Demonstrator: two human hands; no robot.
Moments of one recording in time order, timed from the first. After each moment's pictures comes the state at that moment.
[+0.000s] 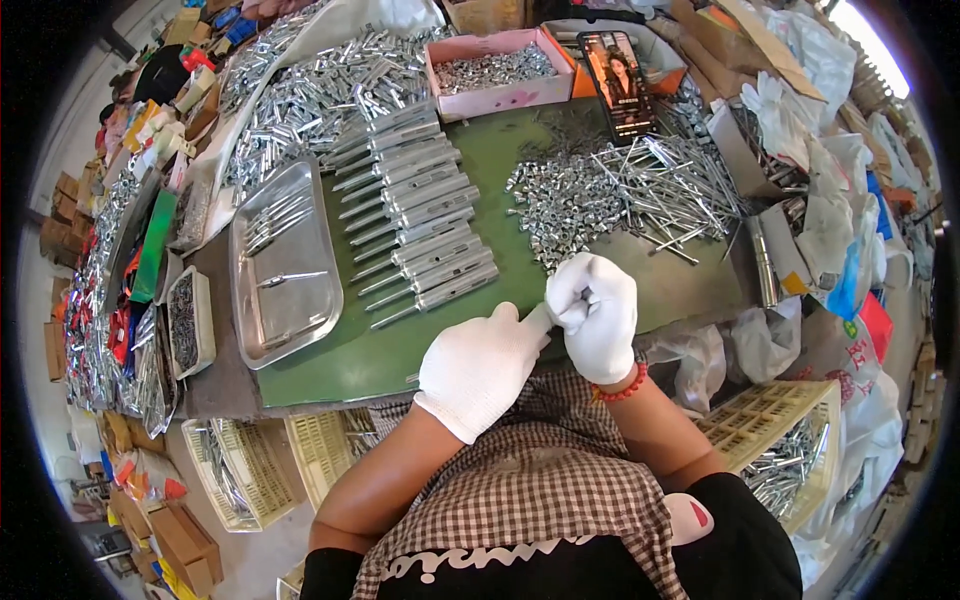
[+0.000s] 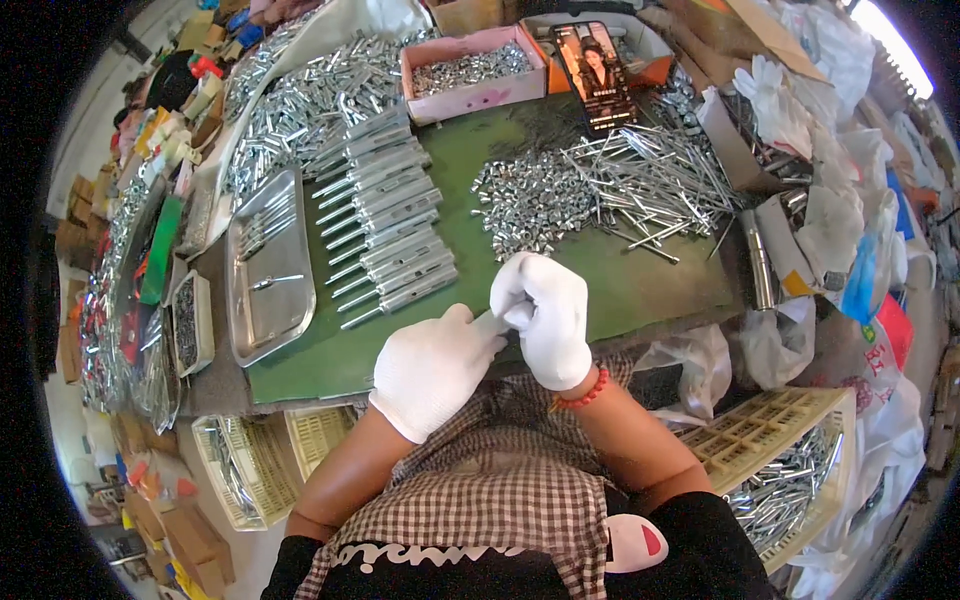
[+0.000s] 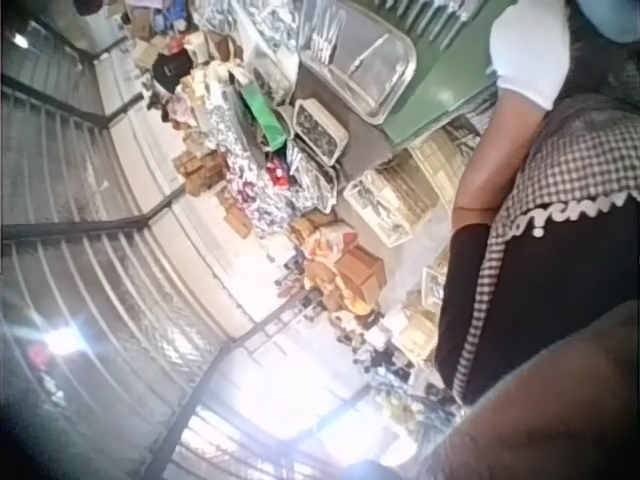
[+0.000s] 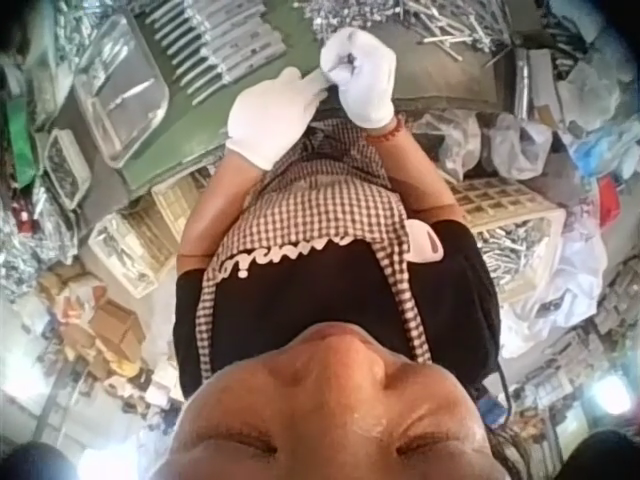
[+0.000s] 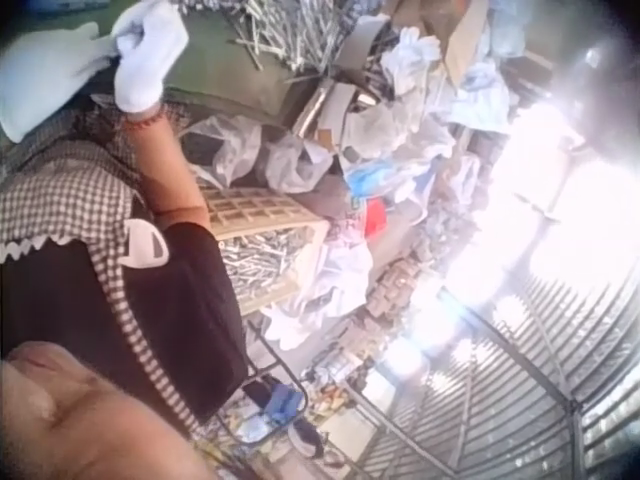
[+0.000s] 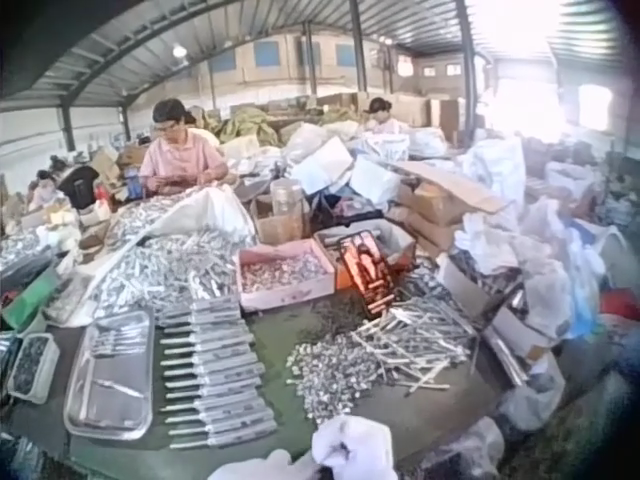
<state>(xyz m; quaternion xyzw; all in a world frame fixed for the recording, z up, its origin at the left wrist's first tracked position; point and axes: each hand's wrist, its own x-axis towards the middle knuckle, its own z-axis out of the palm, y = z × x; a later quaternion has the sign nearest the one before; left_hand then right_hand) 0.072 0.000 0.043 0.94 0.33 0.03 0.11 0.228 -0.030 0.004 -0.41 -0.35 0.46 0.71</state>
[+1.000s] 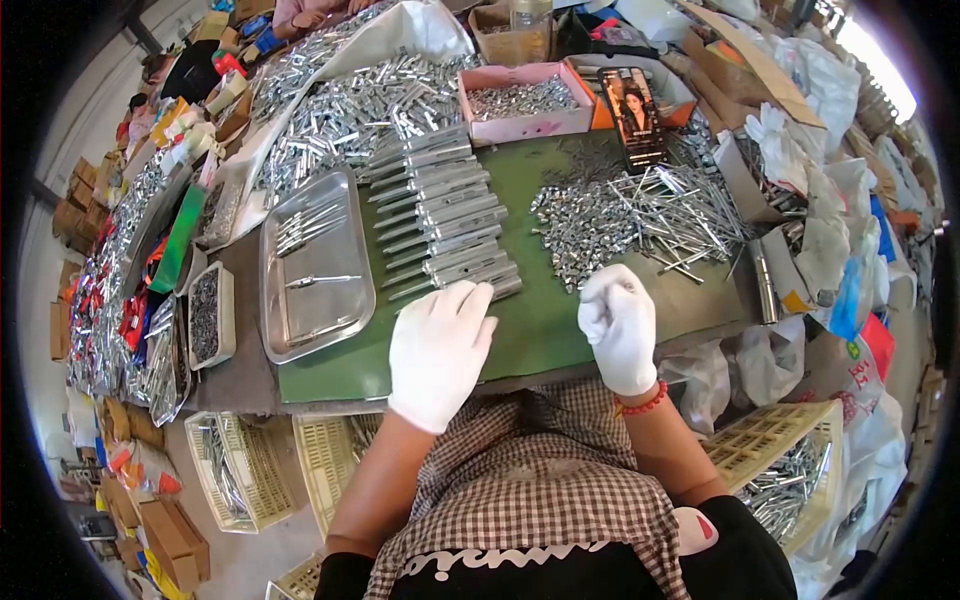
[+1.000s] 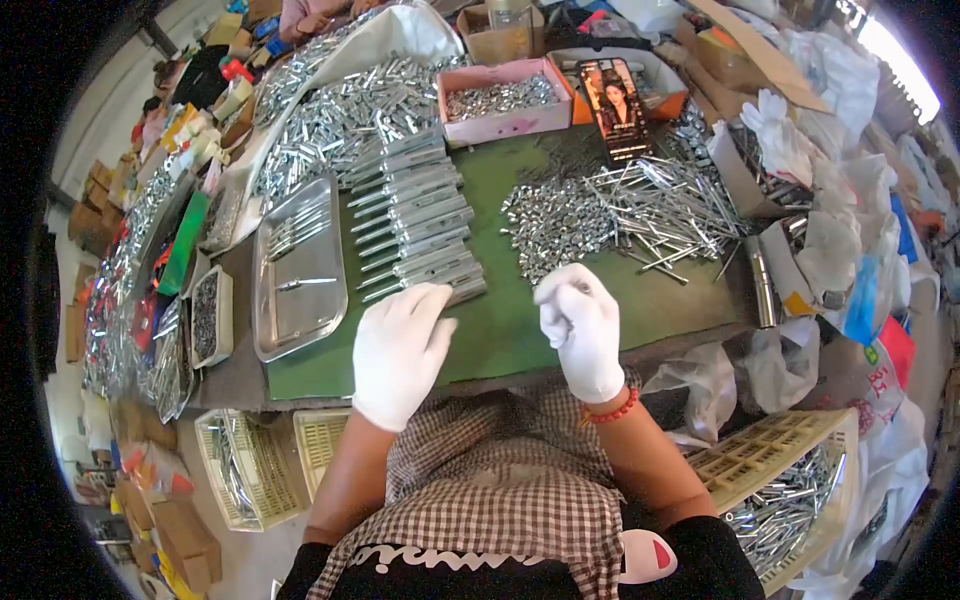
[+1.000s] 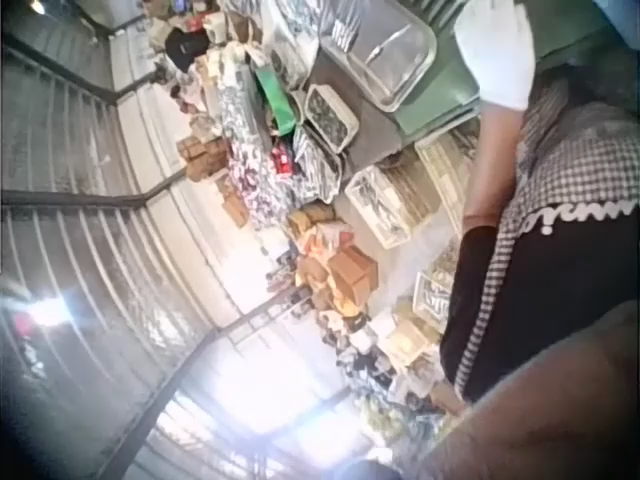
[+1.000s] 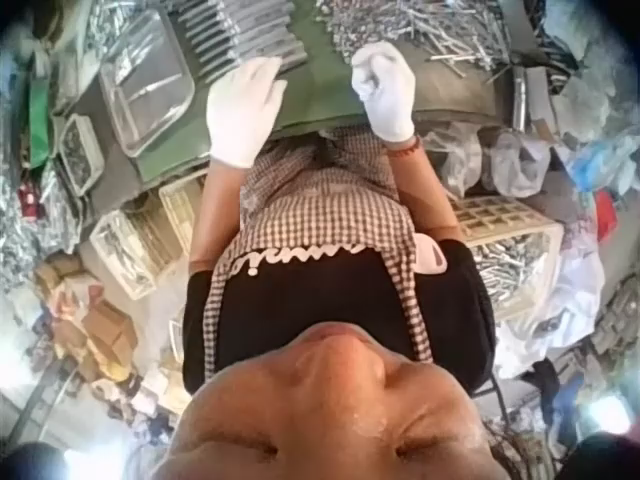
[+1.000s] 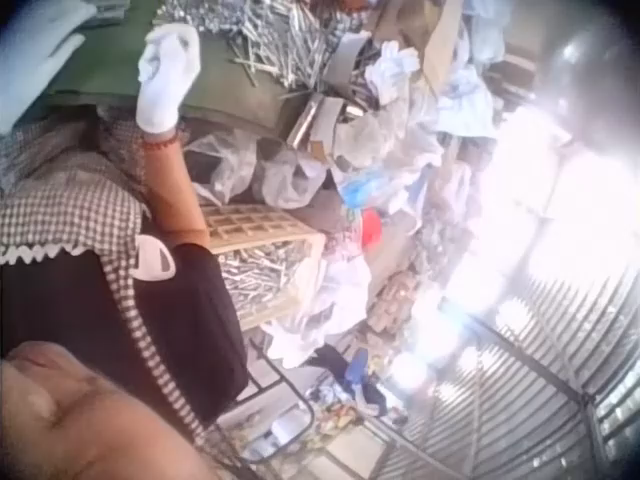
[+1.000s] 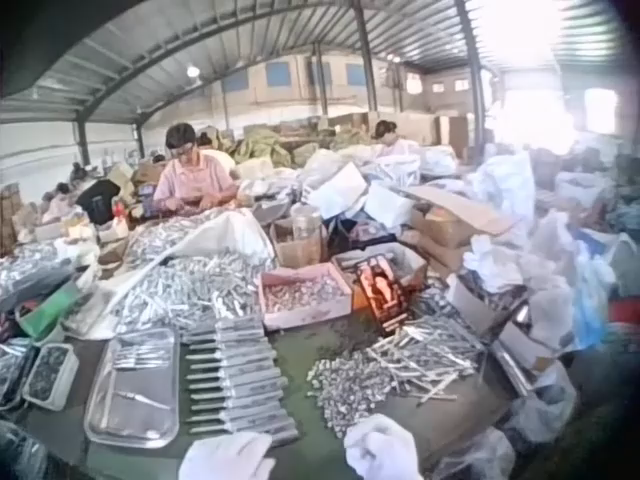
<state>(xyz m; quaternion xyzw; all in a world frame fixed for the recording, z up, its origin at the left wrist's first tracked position) 0.027 0.019 0.042 0.89 0.40 0.23 0.03 0.237 -0.038 -0.002 -0.38 -0.28 0.50 0.72</state>
